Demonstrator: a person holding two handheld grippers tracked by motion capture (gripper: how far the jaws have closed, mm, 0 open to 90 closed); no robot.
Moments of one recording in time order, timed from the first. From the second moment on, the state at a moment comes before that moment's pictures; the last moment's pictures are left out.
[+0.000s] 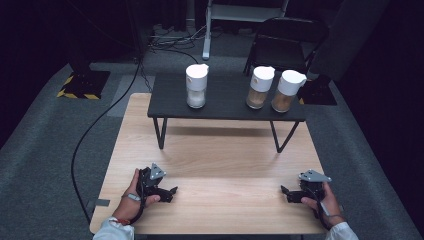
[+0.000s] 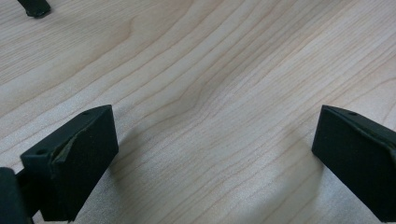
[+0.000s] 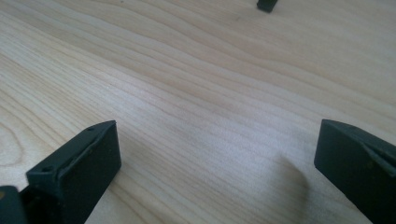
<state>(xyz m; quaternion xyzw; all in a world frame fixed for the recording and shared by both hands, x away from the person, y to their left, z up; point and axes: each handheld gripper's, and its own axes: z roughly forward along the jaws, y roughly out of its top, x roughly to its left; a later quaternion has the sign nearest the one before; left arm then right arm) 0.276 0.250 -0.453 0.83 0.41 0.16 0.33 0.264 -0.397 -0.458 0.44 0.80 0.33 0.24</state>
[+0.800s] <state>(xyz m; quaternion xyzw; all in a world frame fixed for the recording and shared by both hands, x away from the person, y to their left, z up) 0.276 0.249 -0.453 0.83 0.41 0.16 0.33 0.272 -0.410 -0.456 0.46 0.80 0.34 0.20</state>
